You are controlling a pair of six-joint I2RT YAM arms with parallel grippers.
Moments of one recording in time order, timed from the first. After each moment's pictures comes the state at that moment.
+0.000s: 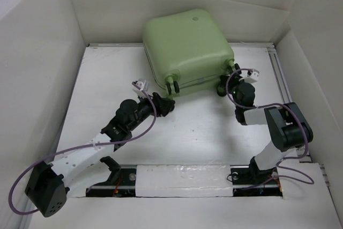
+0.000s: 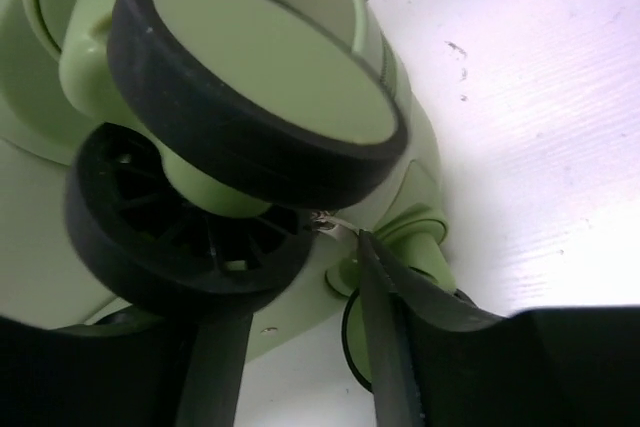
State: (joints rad) left arm -0.70 0.91 0.50 0.31 0.03 -0.57; right arm 0.22 1.63 0.53 1.03 0.17 0.63
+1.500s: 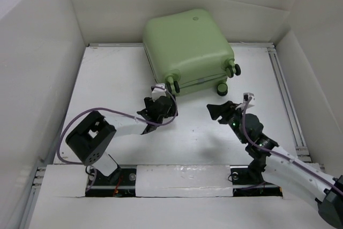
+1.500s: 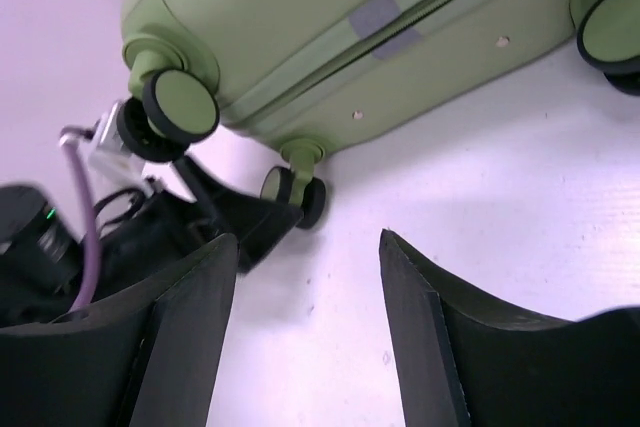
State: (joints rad) left arm -0.80 1.53 0.67 0.19 -0.50 -0.64; right arm 0.70 0.69 0.30 0.29 0.30 0.74
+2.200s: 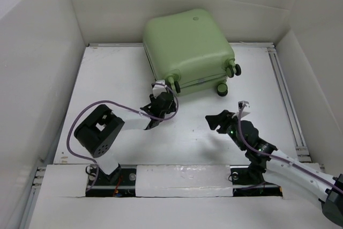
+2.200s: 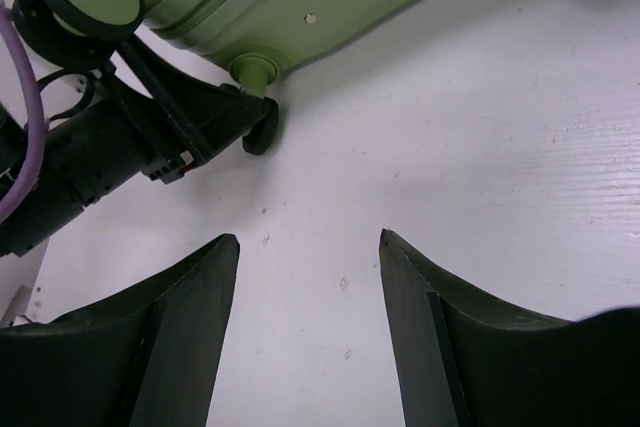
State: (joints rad) left arm -0.76 1.68 0.76 0.25 -0.50 -0.68; right arm 0.79 0.62 0.21 0.18 0.34 0.78
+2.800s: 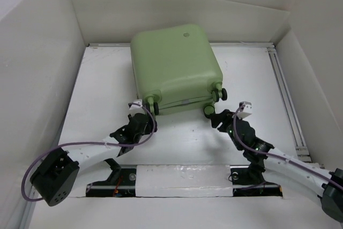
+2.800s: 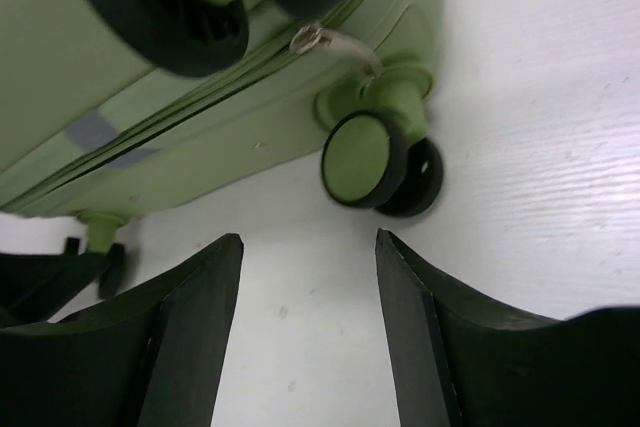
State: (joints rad) left arm -0.73 1.06 0.29 0.11 -0.39 -0.70; right arm 0.81 0.68 0.20 0.20 0.49 0.74
